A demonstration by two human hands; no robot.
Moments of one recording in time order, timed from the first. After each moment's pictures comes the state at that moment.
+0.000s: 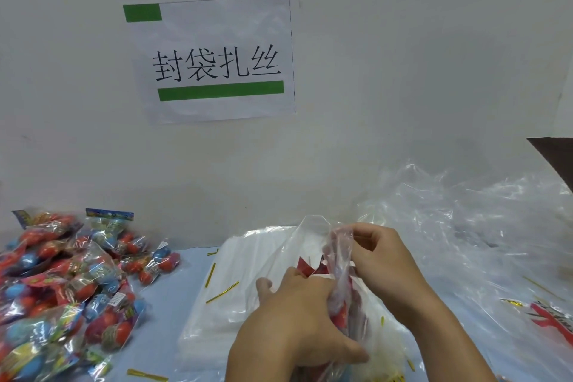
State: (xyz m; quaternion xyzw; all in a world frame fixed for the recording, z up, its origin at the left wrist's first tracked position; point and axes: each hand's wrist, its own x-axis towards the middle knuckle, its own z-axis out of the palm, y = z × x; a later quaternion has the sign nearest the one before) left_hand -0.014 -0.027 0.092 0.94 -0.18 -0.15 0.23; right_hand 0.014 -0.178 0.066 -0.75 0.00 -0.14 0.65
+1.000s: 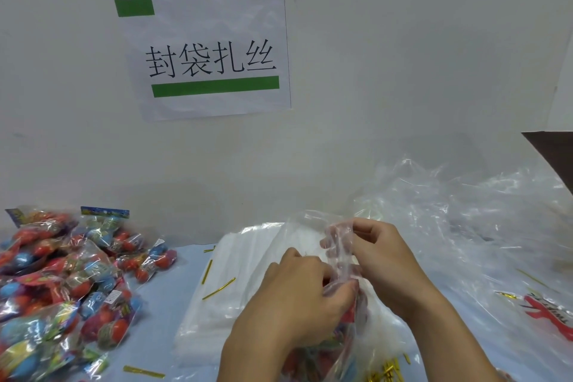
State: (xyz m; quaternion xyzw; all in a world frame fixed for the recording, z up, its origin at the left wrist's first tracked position) left_hand 0.001 -0.031 0.084 0.94 -0.23 -0.02 0.25; right_hand 0.015 -0.183 0.065 -0.70 0.00 -0.12 0.70
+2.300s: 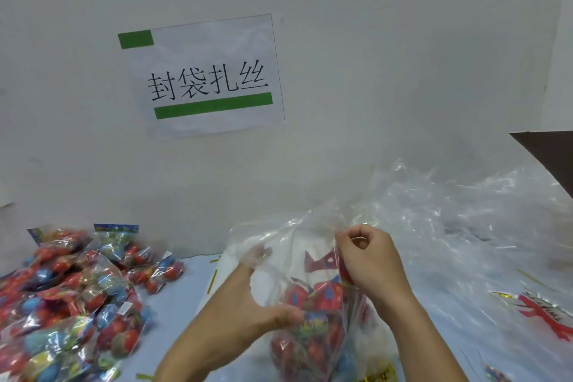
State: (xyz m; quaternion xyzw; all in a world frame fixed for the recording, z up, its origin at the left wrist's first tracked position) left_hand -0.006 0.026 0.082 0.86 -0.19 -0.03 0.48; right_hand 0.014 -0.176 0.066 -0.73 0.11 -0.21 0.64
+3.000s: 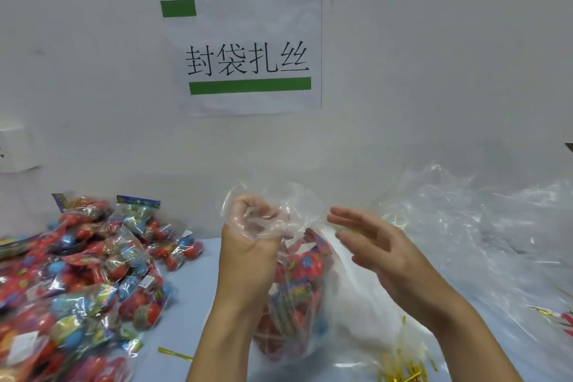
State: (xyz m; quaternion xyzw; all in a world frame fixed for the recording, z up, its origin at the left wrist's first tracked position) left_hand 0.019 0.024 0.092 0.63 -0.10 0.19 0.74; right_hand 0.001 -0.165 0.078 -0.75 -0.14 -0.06 0.64
